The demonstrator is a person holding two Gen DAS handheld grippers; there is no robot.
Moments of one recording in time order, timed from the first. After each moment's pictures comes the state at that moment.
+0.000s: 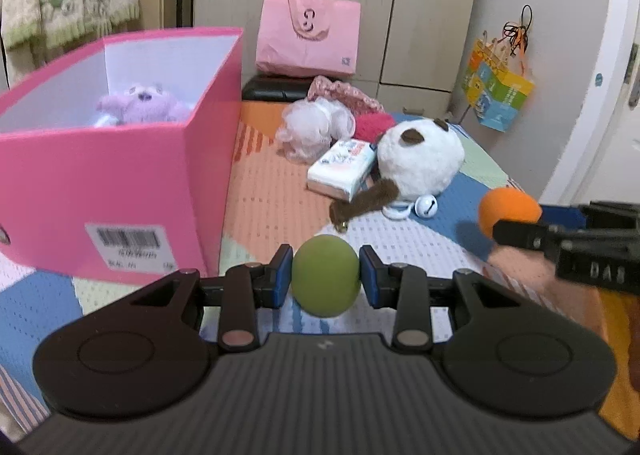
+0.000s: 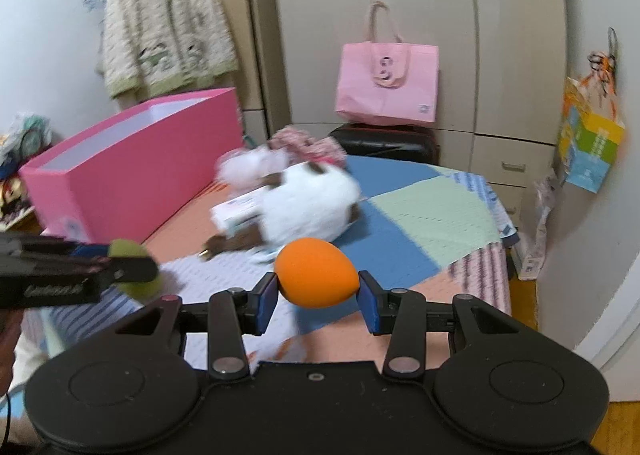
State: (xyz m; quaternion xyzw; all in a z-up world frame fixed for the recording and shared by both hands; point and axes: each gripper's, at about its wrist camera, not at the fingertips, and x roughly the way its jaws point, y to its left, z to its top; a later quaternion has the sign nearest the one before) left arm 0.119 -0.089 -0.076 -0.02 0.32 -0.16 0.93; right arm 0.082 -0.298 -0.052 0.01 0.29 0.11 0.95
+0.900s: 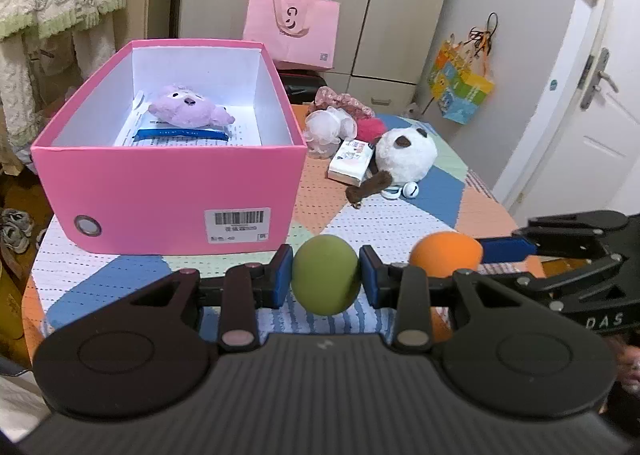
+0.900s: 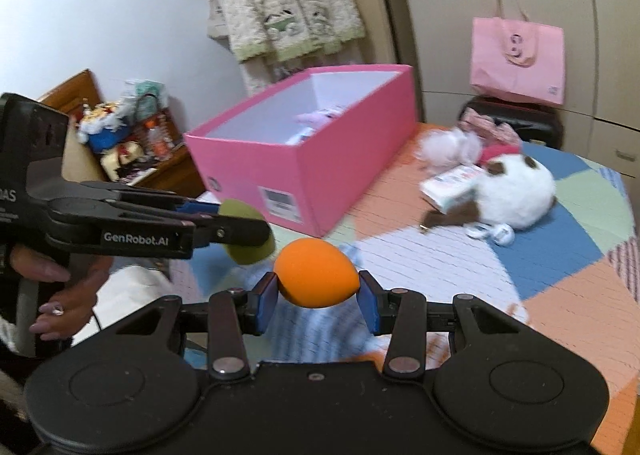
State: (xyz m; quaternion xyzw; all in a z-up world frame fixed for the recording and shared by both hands) left arm 0.079 0.002 -0.022 -0.03 0.34 -0.23 0.91; right arm 0.040 -0.206 -0.001 0.03 0.34 0.28 0.90
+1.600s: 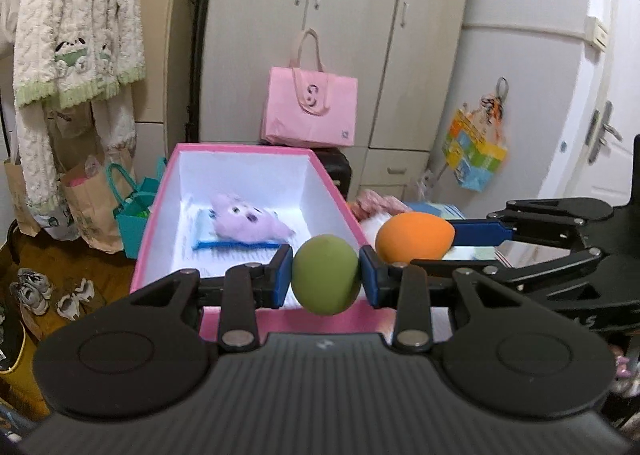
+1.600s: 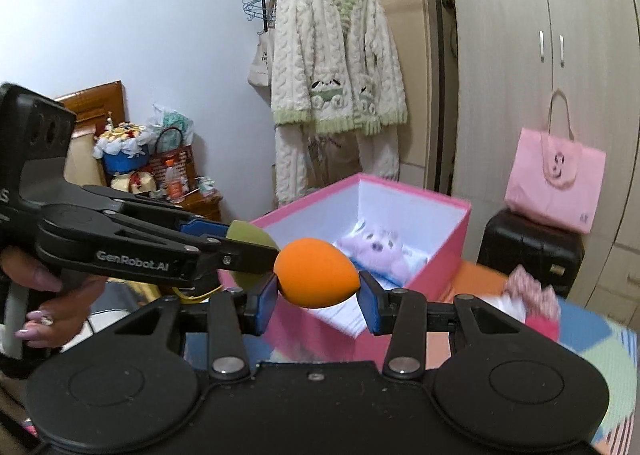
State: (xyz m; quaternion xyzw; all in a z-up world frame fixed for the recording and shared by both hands) left arm 0.127 0.067 0.041 -0.03 0.25 -0.21 0.95; right arm 0.109 -0.124 0.061 -0.05 0.22 0.29 0.93
